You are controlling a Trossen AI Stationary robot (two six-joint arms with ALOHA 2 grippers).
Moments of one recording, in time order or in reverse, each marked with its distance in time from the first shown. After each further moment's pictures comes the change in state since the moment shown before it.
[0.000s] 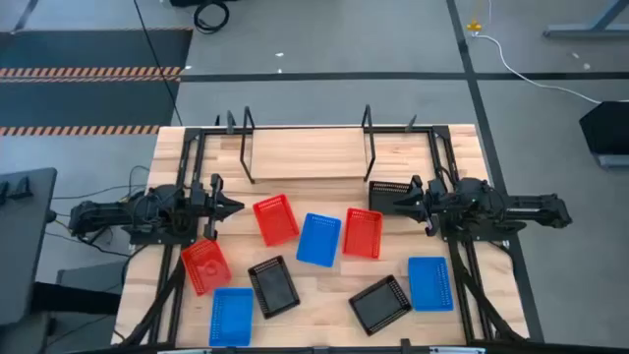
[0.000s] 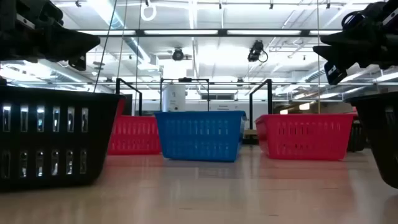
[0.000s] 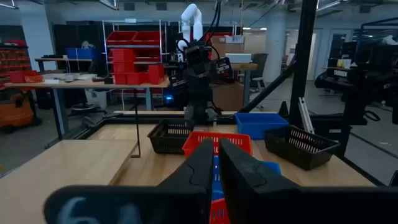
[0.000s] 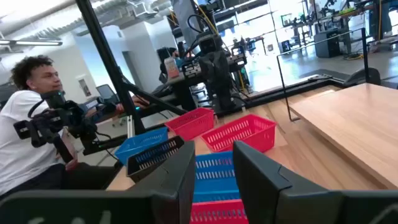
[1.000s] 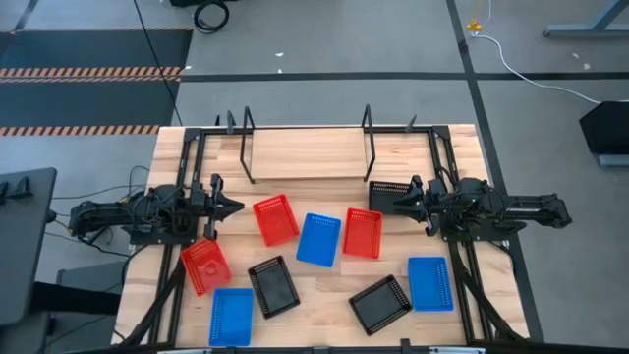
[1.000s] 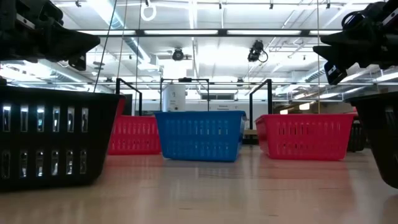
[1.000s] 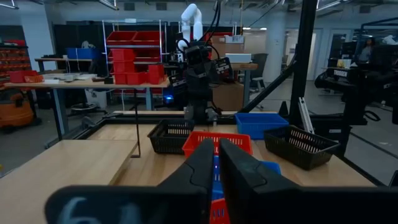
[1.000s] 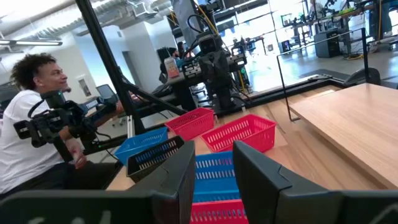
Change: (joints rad) left arm 0.000 0.000 0.000 0.000 0.000 0.000; right arm 0.000 0.000 0.000 0.000 0.000 0.000
